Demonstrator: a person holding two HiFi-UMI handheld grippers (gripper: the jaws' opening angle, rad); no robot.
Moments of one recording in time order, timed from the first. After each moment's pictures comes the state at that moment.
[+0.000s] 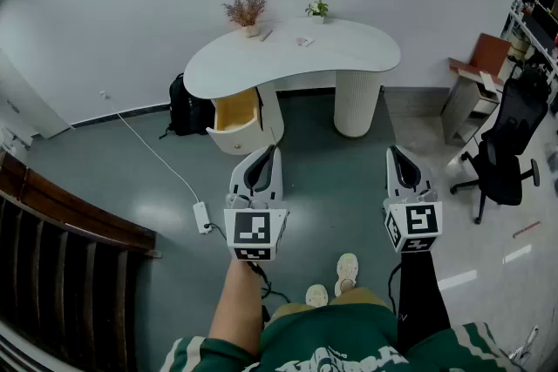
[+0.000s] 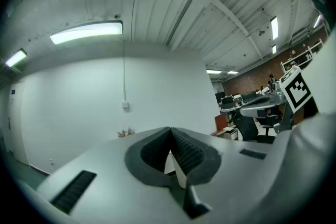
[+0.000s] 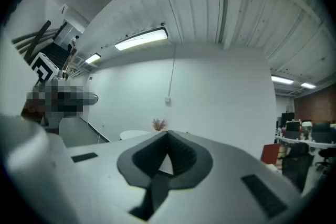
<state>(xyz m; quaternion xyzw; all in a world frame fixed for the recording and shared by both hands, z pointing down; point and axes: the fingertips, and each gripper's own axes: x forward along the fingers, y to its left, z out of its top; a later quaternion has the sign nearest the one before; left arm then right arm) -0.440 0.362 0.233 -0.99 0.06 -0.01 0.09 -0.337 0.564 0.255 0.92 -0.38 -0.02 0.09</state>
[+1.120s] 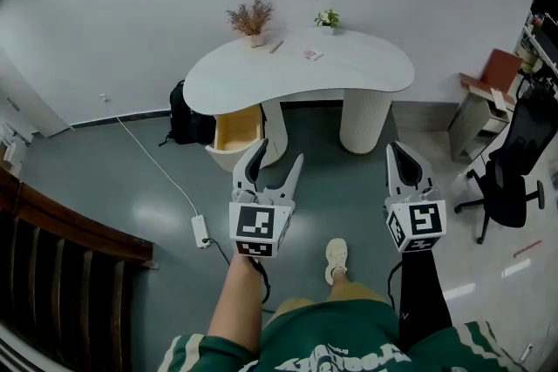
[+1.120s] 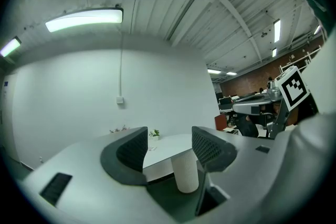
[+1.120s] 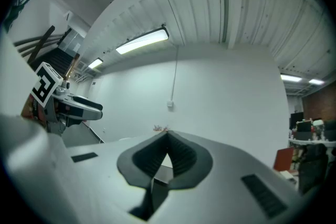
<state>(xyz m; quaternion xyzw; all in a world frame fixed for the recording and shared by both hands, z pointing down) -0.336 0.305 0.248 -1.00 0.04 -0.01 0.08 -0.242 0.488 0.247 0.91 -0.41 -0.05 0.07</state>
